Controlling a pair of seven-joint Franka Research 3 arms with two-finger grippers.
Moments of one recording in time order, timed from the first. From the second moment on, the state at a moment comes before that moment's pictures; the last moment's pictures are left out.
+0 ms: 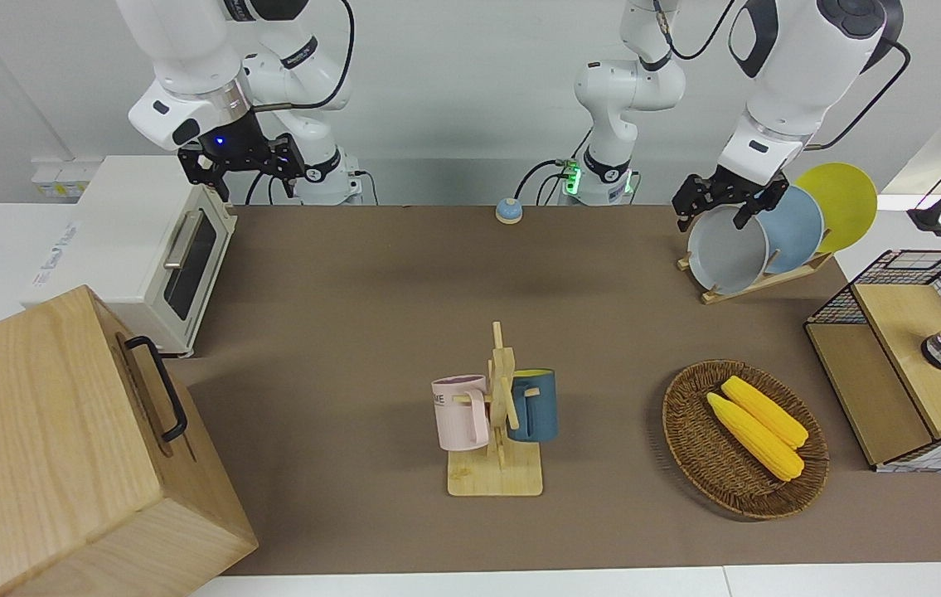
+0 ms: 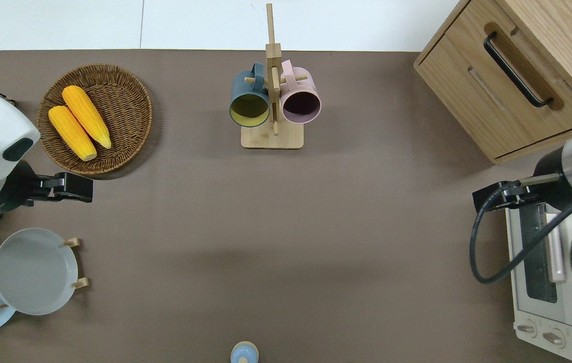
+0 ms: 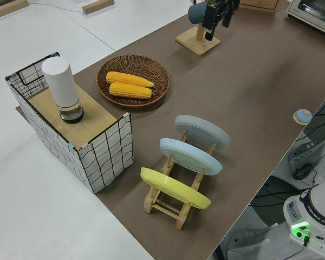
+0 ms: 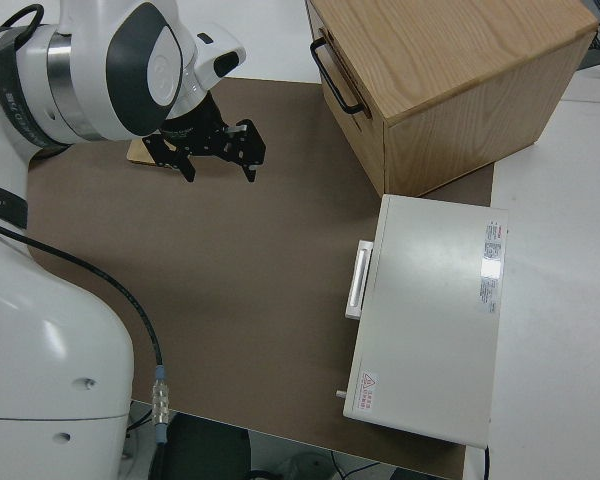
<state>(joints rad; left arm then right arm) -0.09 -0.02 0.01 -1.65 -0.01 1.59 -0.10 -0.26 0.02 0.38 -1.48 -0.03 1.38 0.04</state>
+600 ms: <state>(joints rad) -0.09 -0.02 0.02 -1.65 -0.01 1.56 -0.10 -0.26 0.02 0.38 -1.48 -0.03 1.38 0.04</state>
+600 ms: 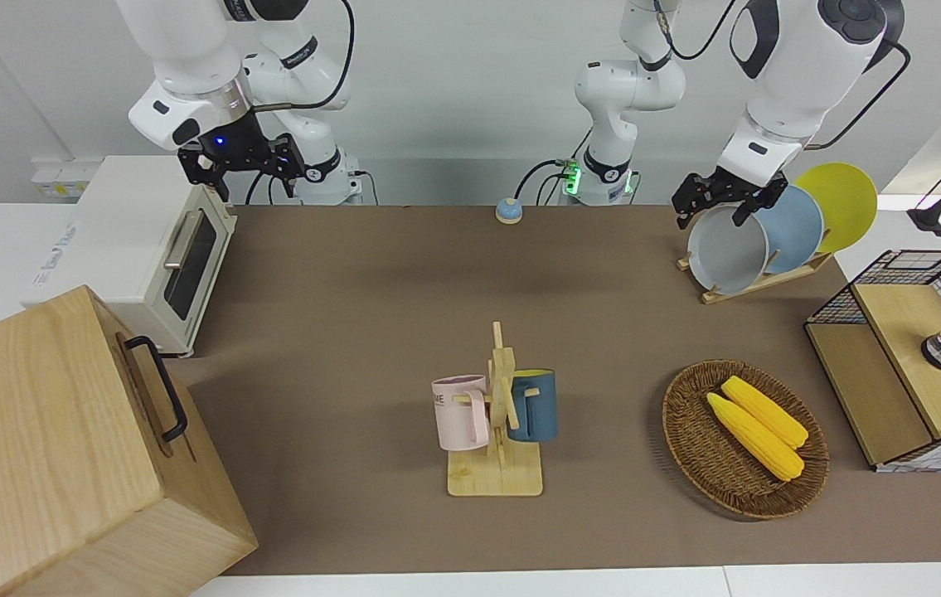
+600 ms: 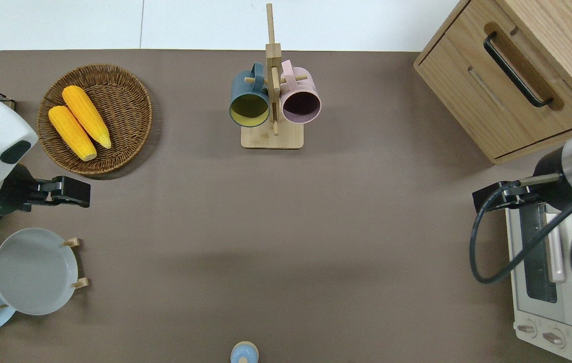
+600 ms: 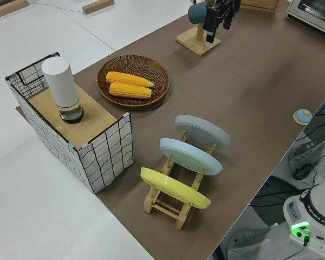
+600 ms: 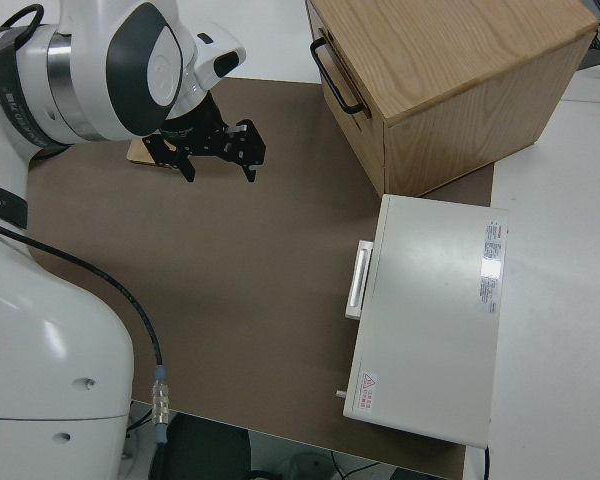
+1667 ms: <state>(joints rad) -0.09 -0.04 0.19 -1.75 0.25 1.51 0.02 -0.26 0.02 0.38 -1.48 -0.03 1.38 0.04</state>
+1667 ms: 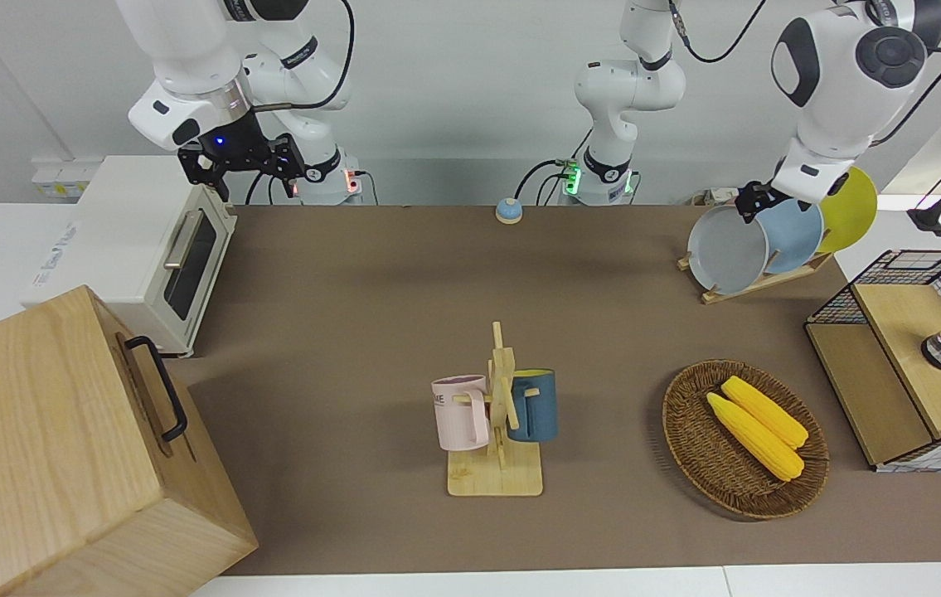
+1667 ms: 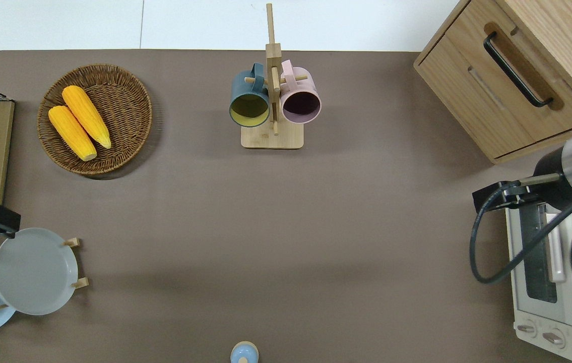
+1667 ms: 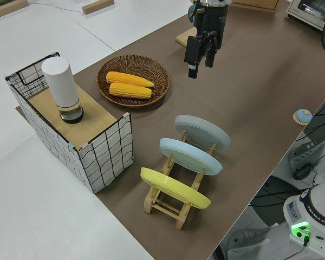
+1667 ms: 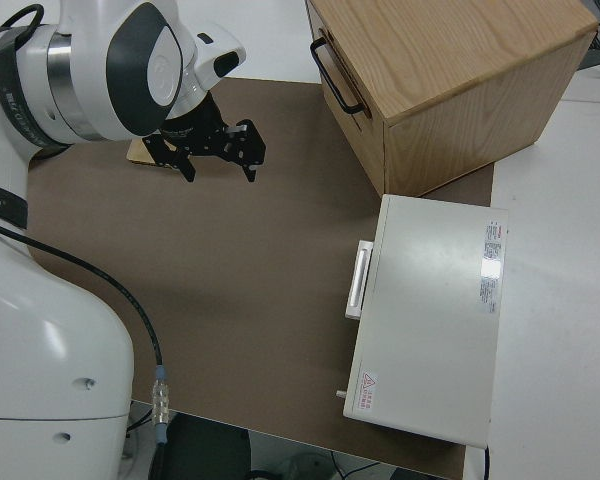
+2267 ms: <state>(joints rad) -0.09 -0.13 0.28 -2.05 0.25 1.76 0.05 -0.26 0.02 0.38 -1.48 -0.03 1.38 0.04</state>
